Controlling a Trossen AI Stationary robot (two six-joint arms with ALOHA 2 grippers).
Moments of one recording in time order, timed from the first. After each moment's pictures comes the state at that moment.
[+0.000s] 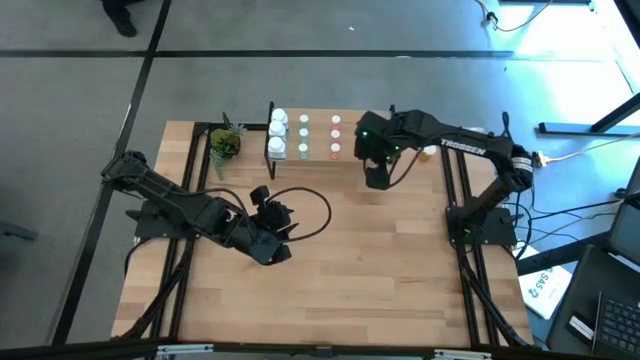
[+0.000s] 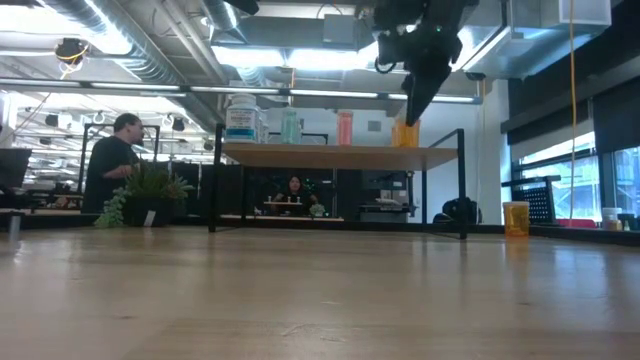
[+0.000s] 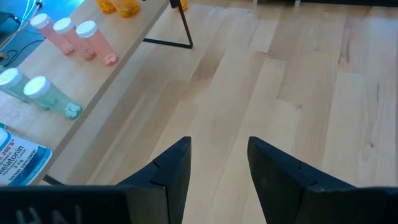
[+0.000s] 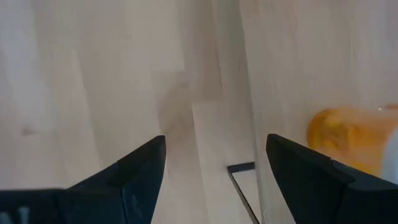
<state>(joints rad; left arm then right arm) -0.45 1.45 1.34 -0.84 -0.74 -0.57 -0.36 1.62 1.53 -1.15 -0.02 -0.22</state>
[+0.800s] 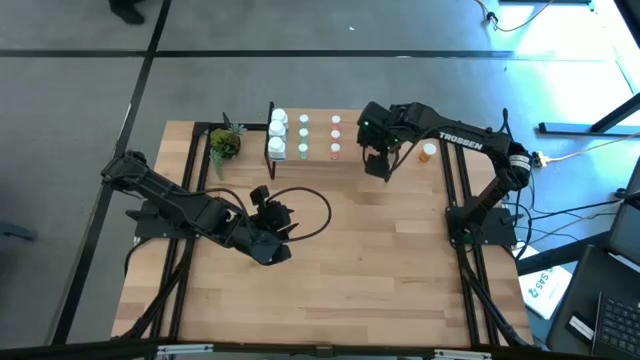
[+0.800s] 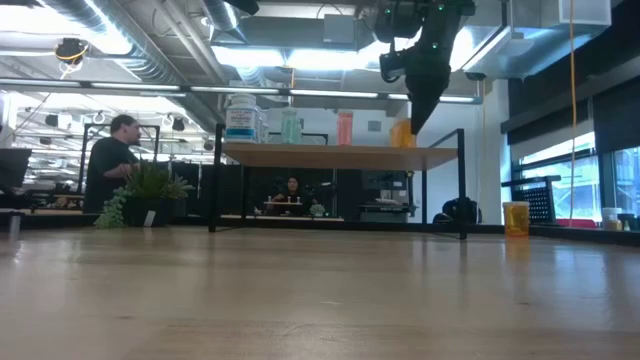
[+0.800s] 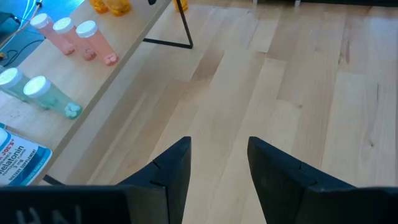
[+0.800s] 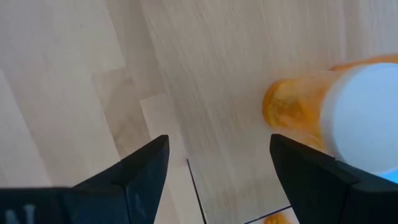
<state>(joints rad) -0.45 1.45 1.34 -0.84 -0.74 -0.58 -0.44 1.65 1.53 -1.13 0.11 -0.19</state>
